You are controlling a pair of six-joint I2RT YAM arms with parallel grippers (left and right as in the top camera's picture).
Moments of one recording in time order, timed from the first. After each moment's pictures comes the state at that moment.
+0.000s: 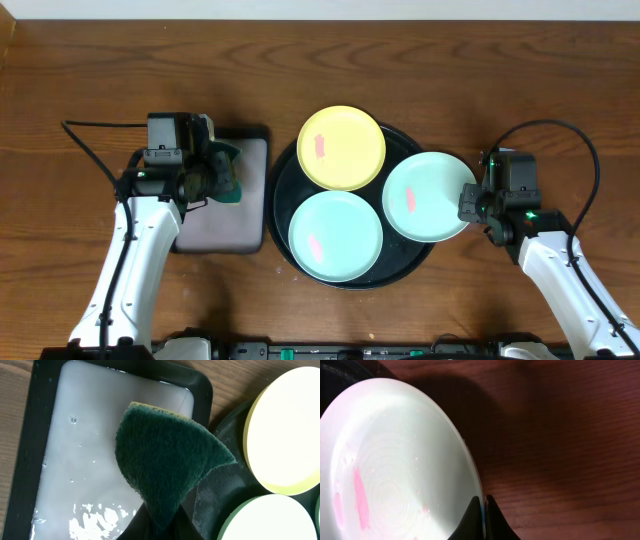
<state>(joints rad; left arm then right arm) 0.02 1.35 0.97 -0.71 0.18 -0.23 0.08 1.28 0.67 -0.43 0.06 0.22</state>
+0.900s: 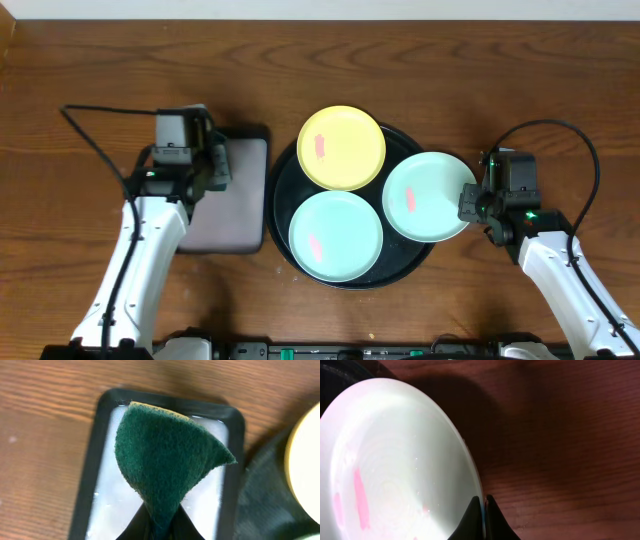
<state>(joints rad) -0.05 1.35 0.97 -0.62 -0.07 -0.16 0.08 1.28 0.67 -0.43 0.06 0.22</state>
